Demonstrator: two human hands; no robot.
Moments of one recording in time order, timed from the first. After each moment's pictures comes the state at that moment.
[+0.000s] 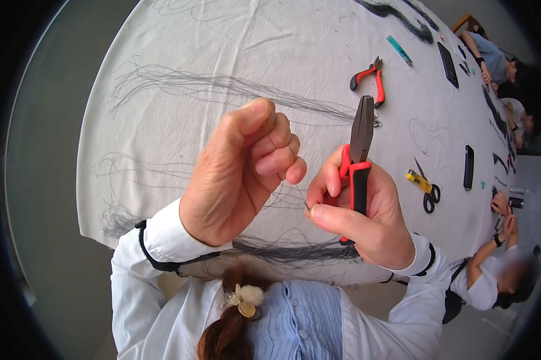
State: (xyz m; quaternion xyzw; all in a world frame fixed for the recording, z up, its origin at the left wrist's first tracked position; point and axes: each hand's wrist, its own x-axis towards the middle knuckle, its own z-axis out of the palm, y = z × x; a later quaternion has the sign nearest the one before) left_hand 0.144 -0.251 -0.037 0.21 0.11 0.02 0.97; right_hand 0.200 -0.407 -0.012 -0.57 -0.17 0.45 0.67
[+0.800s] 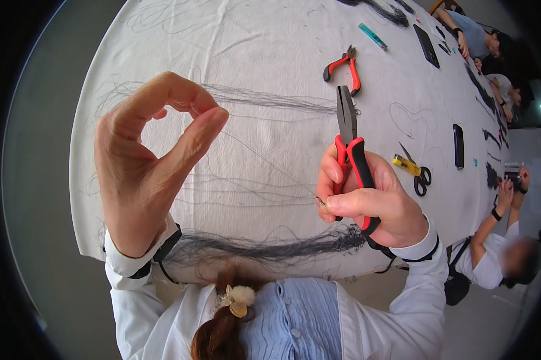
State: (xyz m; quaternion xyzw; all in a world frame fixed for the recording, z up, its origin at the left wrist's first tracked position) left_hand 0.136 -0.208 -0.017 0.87 0.05 0.26 0.42; right_hand 0.220 -0.439 -0.008 -0.54 -0.08 0.52 0.66
